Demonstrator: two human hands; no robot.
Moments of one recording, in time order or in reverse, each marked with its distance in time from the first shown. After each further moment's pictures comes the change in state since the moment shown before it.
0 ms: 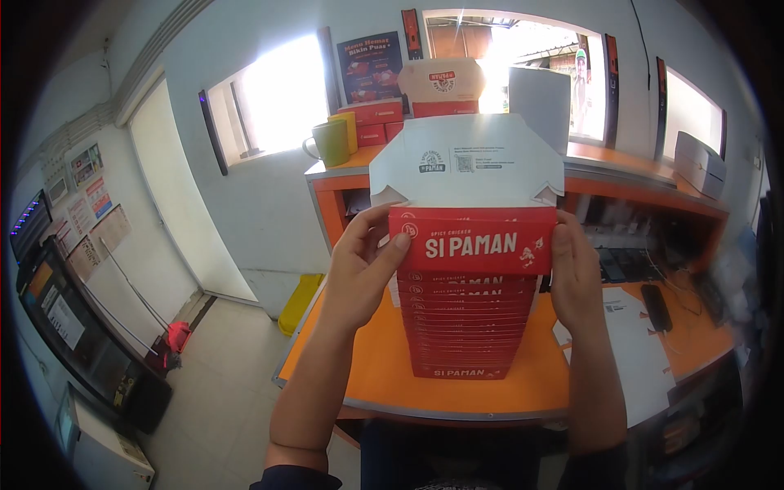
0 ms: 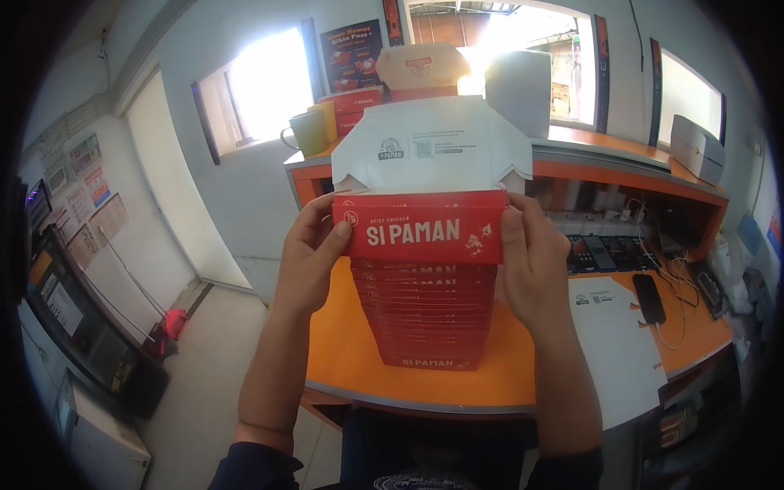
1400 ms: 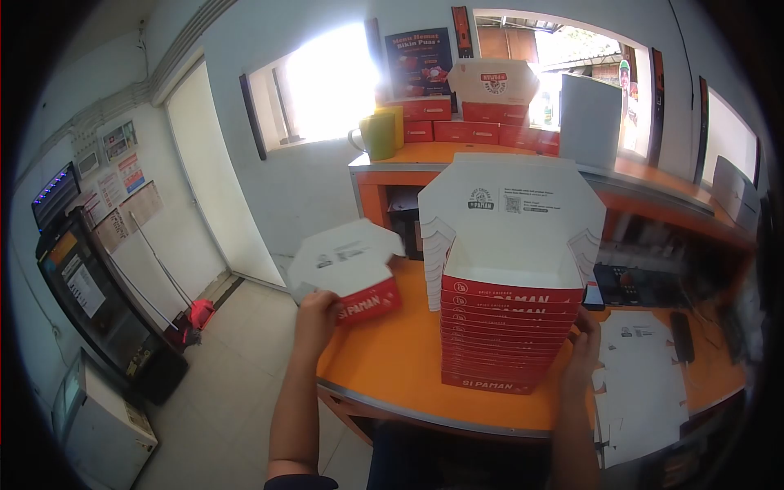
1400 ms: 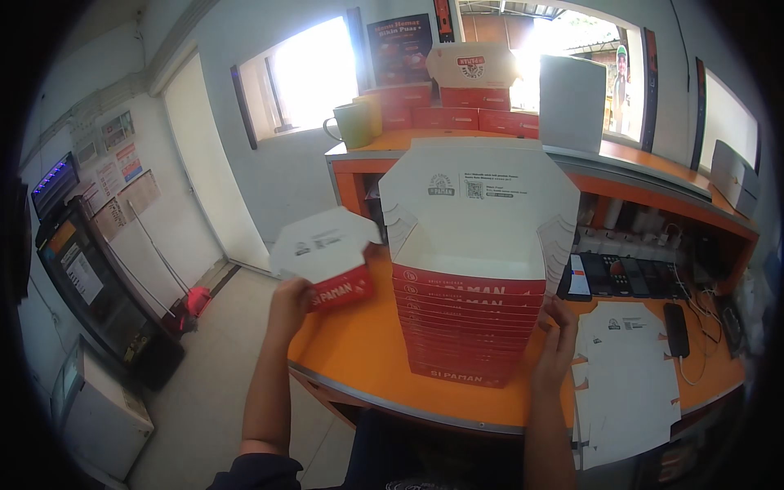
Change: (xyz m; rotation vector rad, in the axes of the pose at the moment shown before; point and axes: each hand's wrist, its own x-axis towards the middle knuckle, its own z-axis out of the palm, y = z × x) left_hand -0.108 -0.097 -0.193 1.248 0.207 -0.089; right_hand -0.135 0.121 0.030 0.247 0.078 0.211
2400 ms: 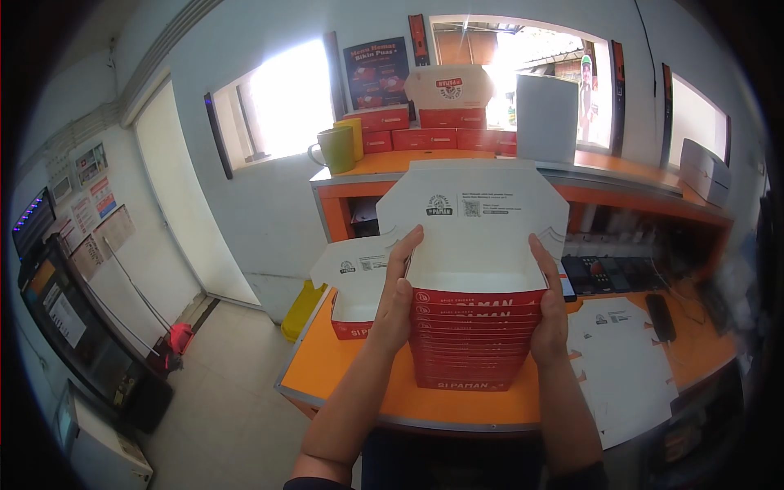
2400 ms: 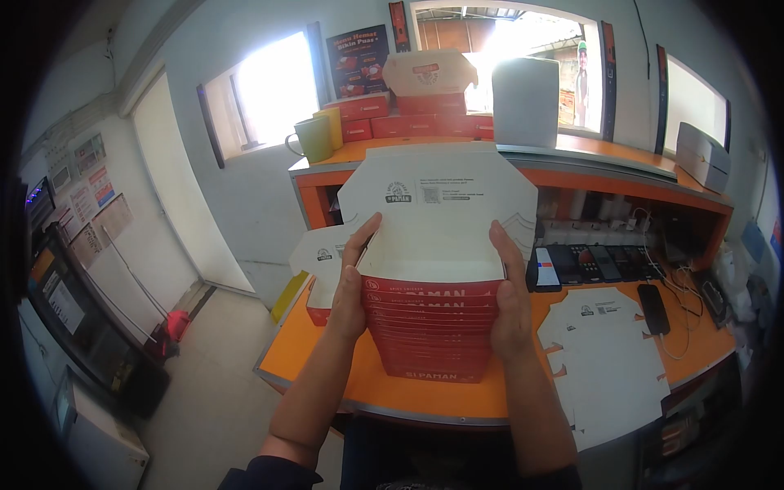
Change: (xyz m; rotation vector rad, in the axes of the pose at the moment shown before) left_hand 0.051 0.203 0.064 -1.126 -0.165 0.265; right_hand 0.073 -0.074 0.037 0.148 -0.255 -0.237
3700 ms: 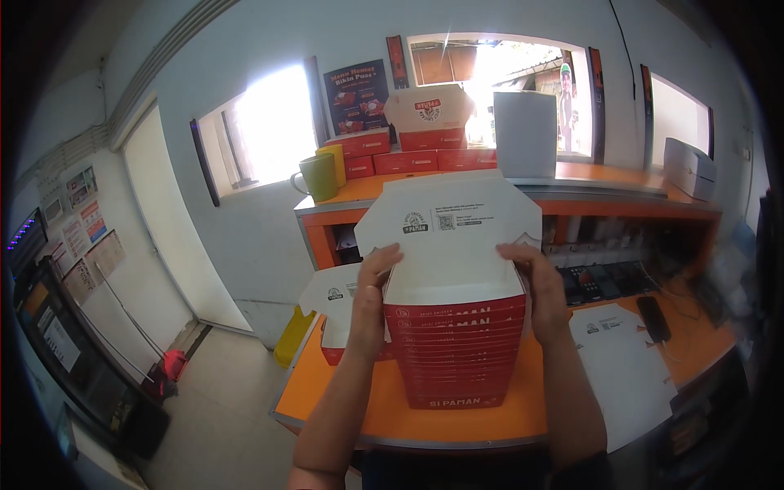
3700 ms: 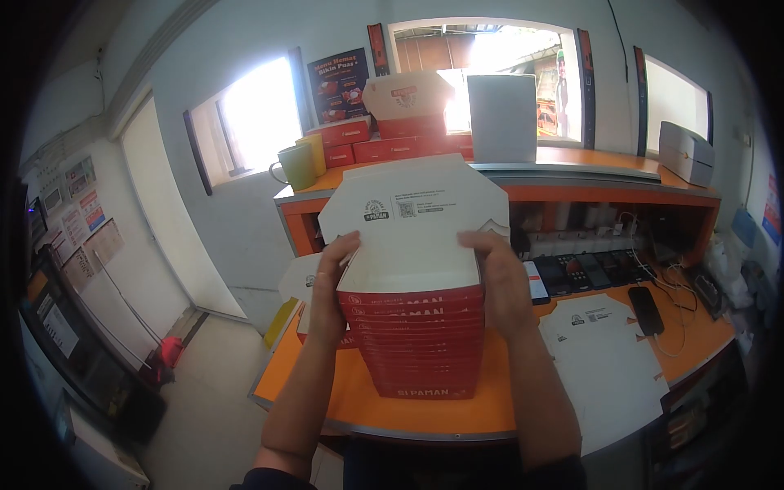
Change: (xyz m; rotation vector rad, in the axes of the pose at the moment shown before) left_hand 0.024 -0.007 -0.013 0.027 0.058 0.137; right_hand 0.047 -0.004 -0.011 0.125 0.049 -0.024
